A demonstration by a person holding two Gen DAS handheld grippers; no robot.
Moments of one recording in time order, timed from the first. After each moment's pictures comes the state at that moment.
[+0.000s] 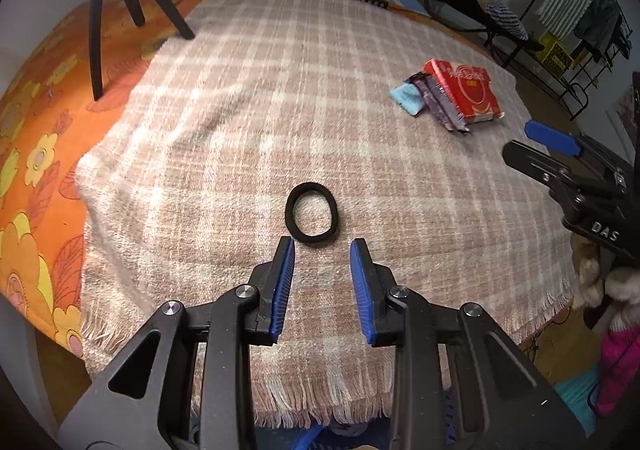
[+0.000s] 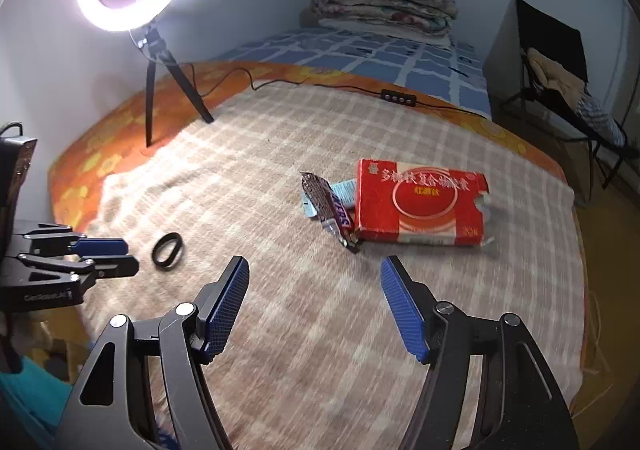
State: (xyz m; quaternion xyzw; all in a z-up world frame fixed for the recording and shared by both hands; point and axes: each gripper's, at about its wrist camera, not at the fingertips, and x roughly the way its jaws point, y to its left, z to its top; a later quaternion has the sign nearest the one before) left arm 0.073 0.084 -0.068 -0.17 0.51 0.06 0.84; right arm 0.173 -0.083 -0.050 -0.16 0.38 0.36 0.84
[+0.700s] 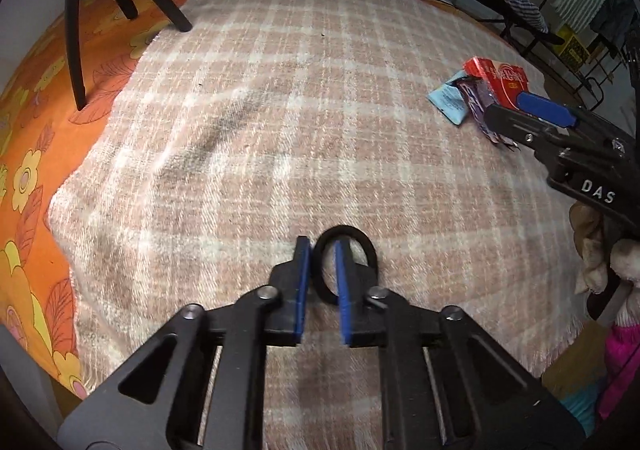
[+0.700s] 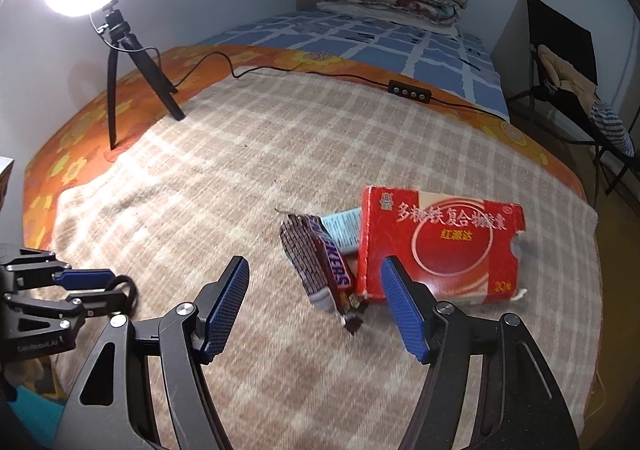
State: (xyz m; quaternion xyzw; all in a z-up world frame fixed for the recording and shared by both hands) left arm 0.113 0.102 -0.095 -0.15 0.53 0.08 0.83; right arm 0.225 -0.035 -0.078 -0.18 0.40 0.35 0.83
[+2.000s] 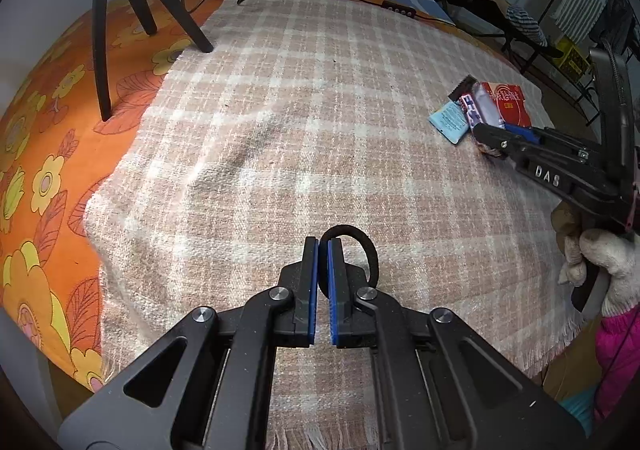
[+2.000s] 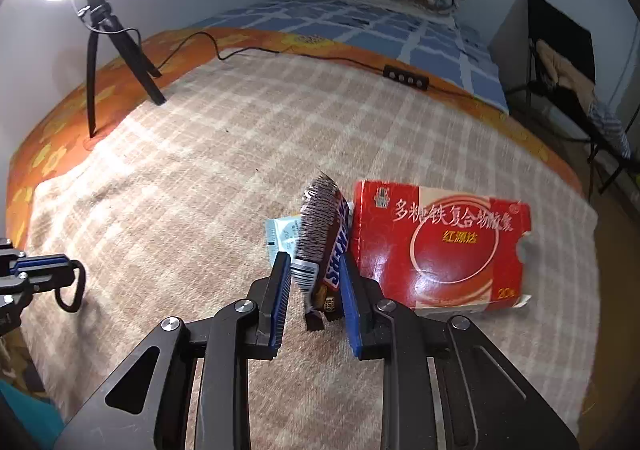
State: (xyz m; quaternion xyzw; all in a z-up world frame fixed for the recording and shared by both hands) left arm 0.093 0.112 -0.068 -0.15 0.50 0.09 0.85; right arm 0.241 -0.029 -0.096 -0.19 0.42 0.33 0.83
